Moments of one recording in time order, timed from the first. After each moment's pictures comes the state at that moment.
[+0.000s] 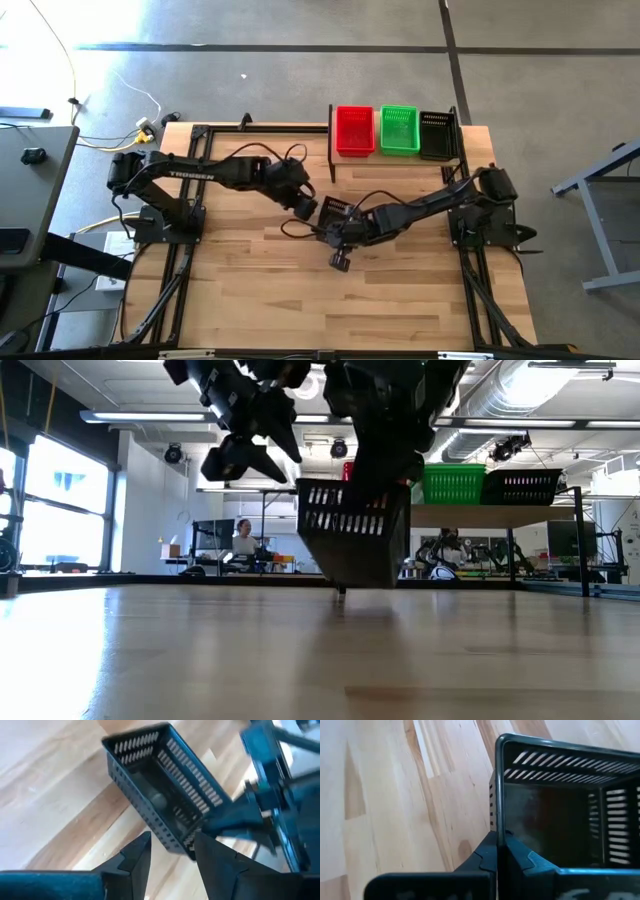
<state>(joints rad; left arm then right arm) 0.23 1.52 1.11 -0.49 0.20 -0.83 0.23 1.80 1.30 -0.52 0.17 0.50</state>
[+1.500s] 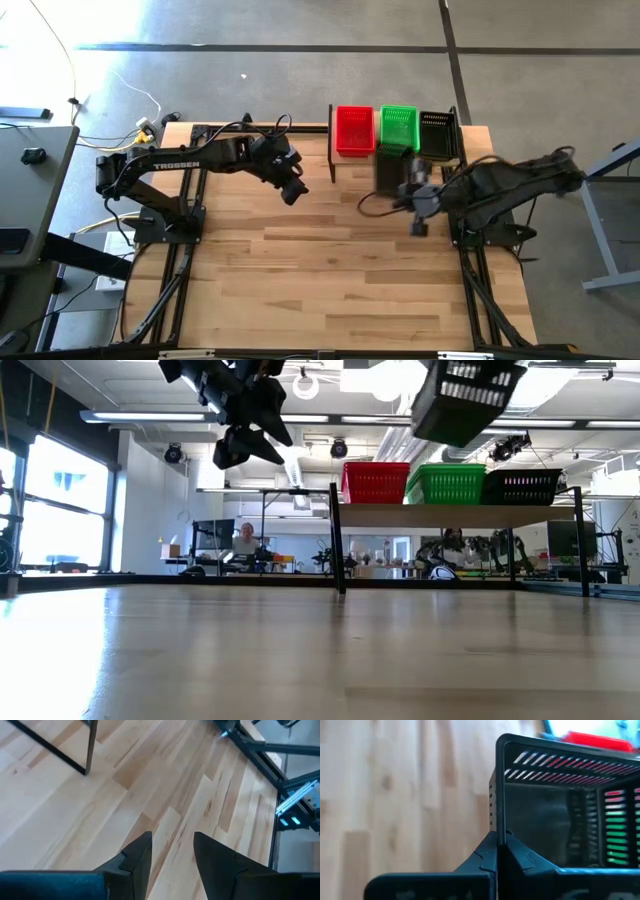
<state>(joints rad) 0.39 1.41 1.11 -0.51 0.25 -0.49 0.28 1.14 1.30 -1.15 0.47 0.15</state>
